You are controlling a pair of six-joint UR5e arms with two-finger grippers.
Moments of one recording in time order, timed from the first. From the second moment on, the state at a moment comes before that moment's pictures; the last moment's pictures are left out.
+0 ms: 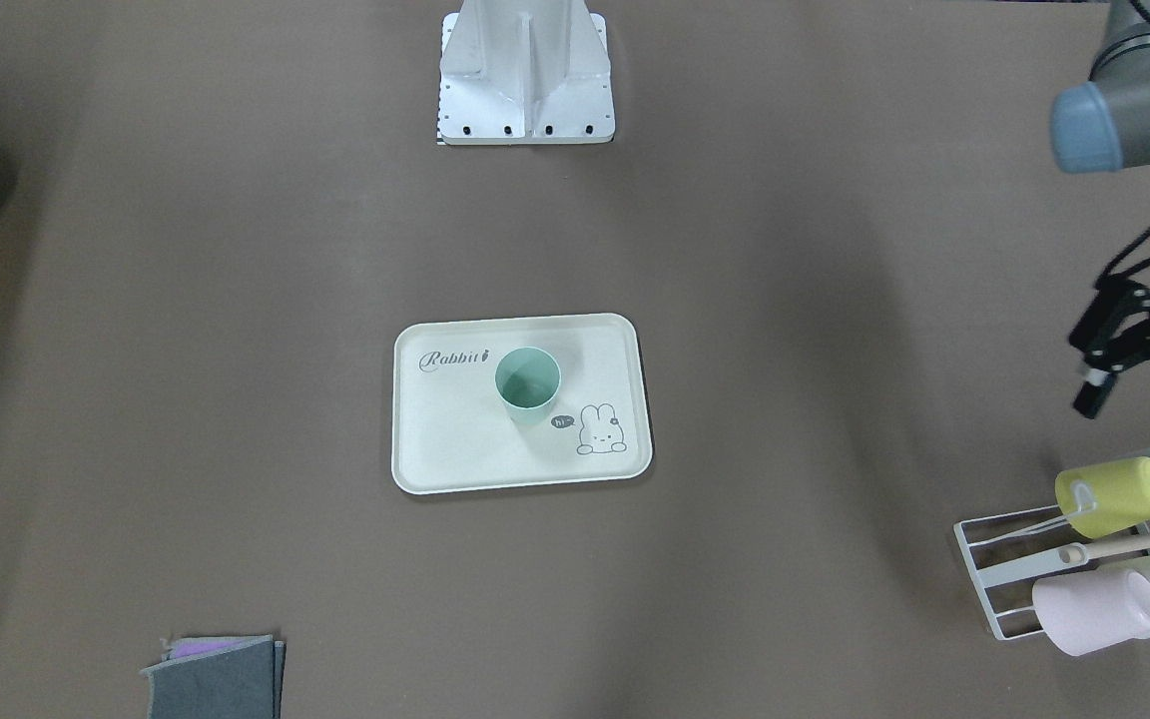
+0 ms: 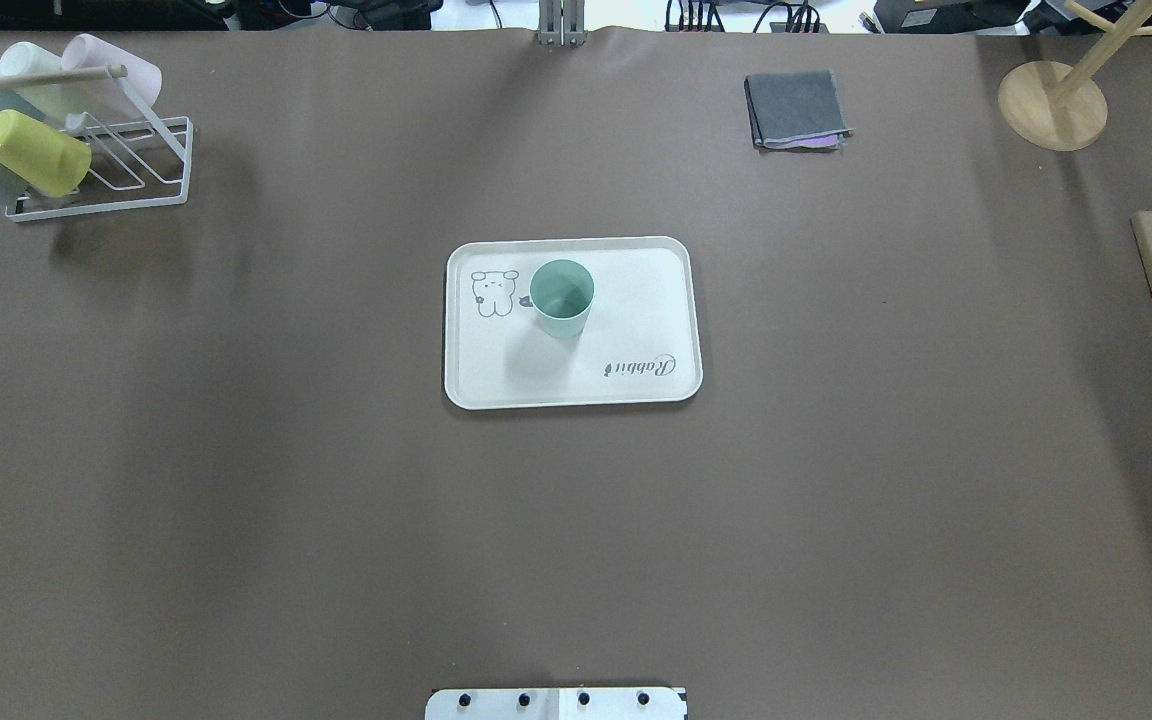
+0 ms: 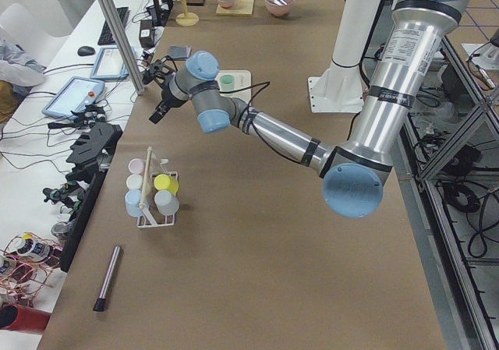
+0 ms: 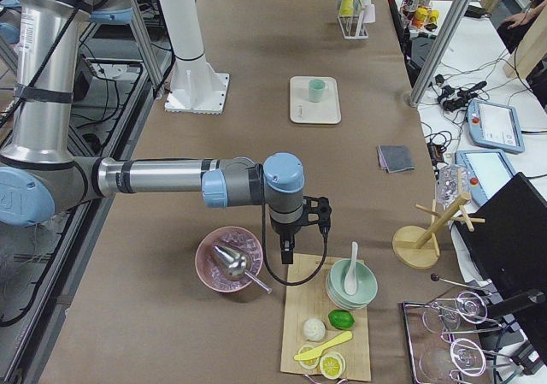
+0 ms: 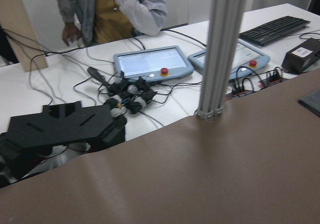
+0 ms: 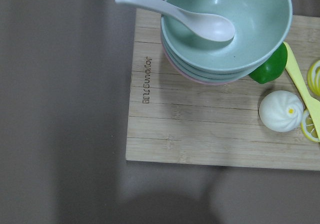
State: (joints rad) left arm -1.30 -1.85 -1.69 -2.28 -2.08 -0.65; right arm 1.55 -1.75 1.82 -1.51 2.28 0.07
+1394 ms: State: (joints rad) left arm -1.66 -1.58 -1.67 -1.63 -2.27 -0.07; right arm 1.55 -1.66 1.72 -1.50 2.26 0.07
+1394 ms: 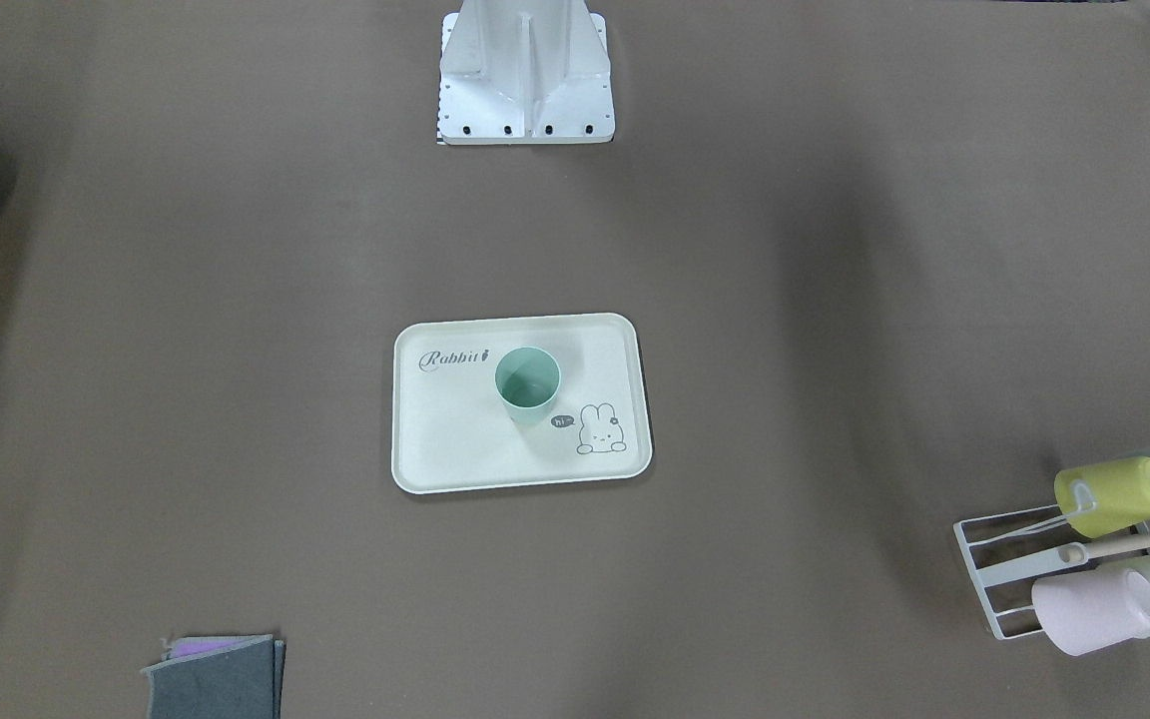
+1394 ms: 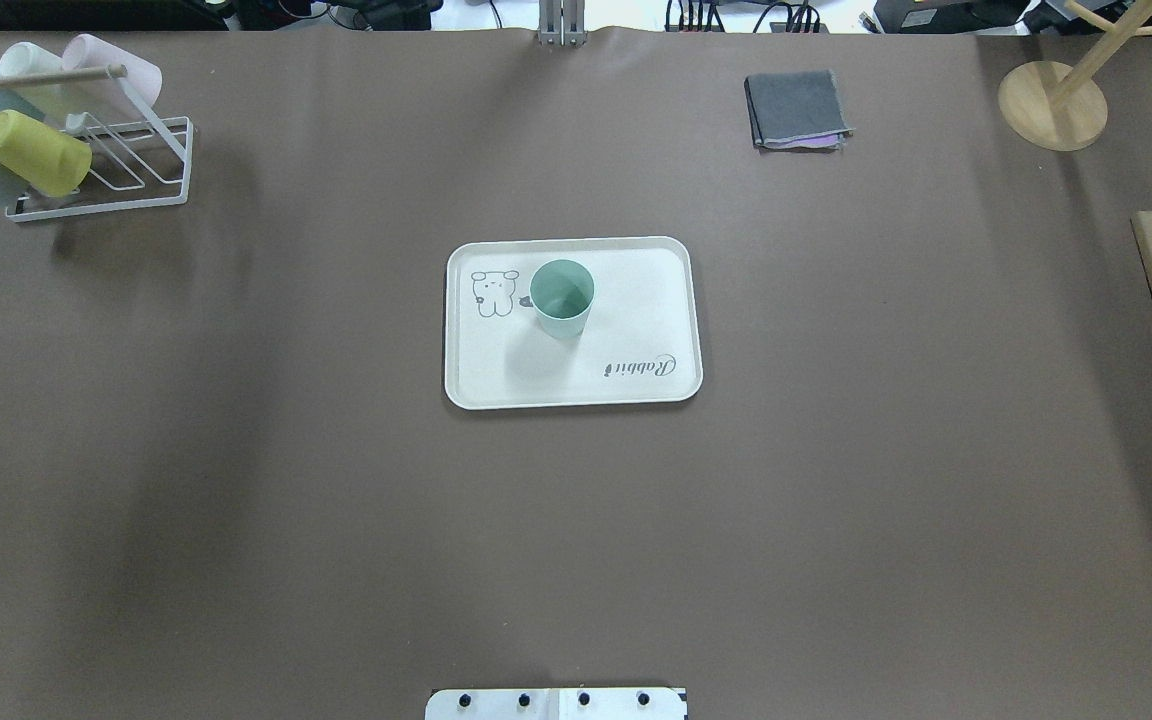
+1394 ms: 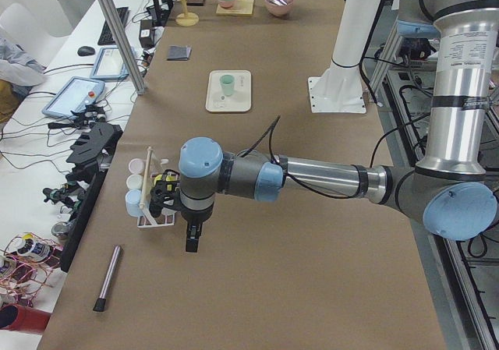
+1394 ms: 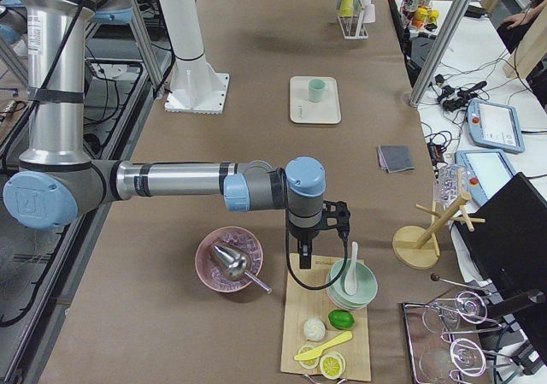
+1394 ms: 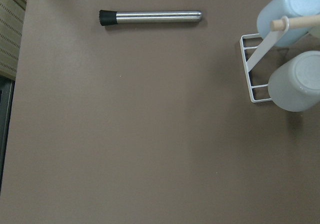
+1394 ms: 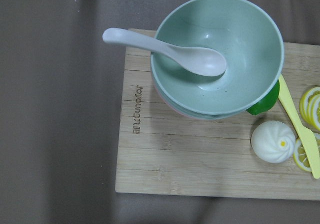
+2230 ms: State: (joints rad) left arm -1.67 -1.54 -1.65 -1.52 -2.28 -0.06; right arm 1.55 -1.66 1.72 -1.50 2.26 0.07
